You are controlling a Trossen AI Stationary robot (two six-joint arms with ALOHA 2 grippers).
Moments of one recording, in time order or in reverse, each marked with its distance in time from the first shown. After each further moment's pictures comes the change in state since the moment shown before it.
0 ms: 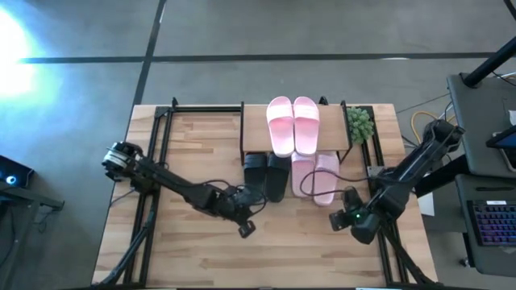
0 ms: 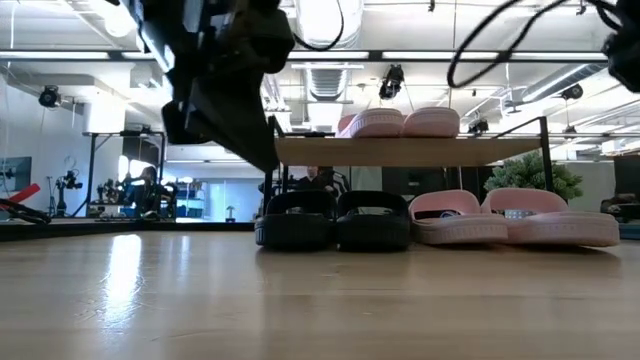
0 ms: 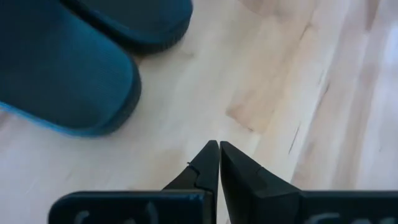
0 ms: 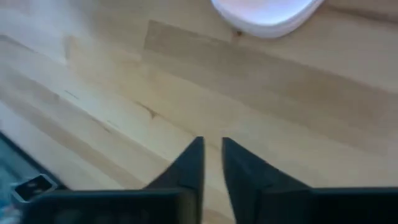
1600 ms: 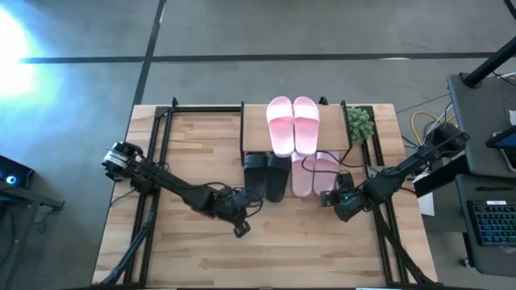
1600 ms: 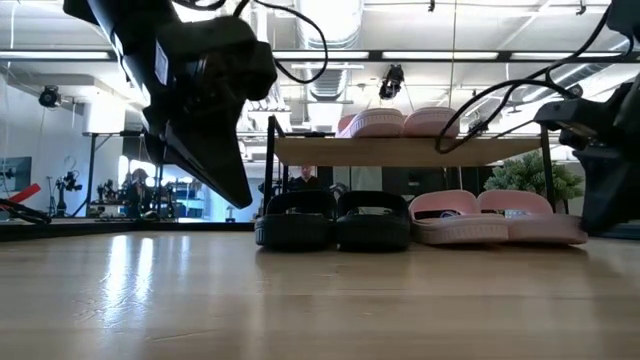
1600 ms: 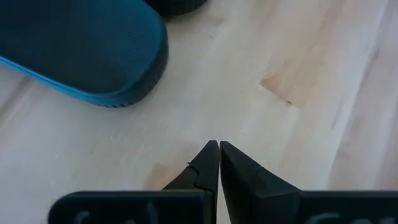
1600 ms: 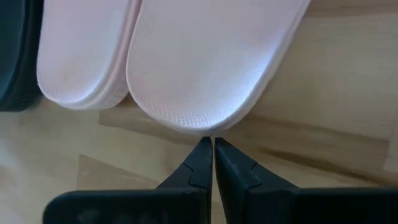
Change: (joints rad) left arm -0.005 0.003 -0.082 0.010 -0.008 0.004; right arm -0.280 0.001 -0.234 0.151 0.053 -0.083
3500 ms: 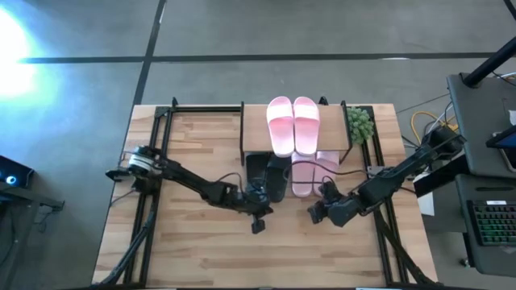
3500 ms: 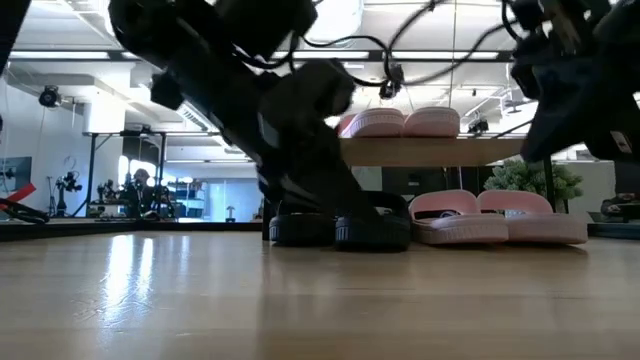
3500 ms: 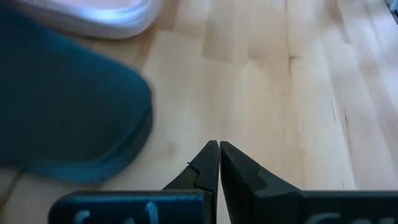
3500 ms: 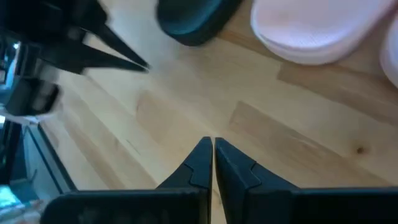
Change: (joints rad) left arm 0.133 0.210 -0.013 0.589 0.112 0.441; right arm 0.008 0.088 0.163 0.293 0.002 -0.383
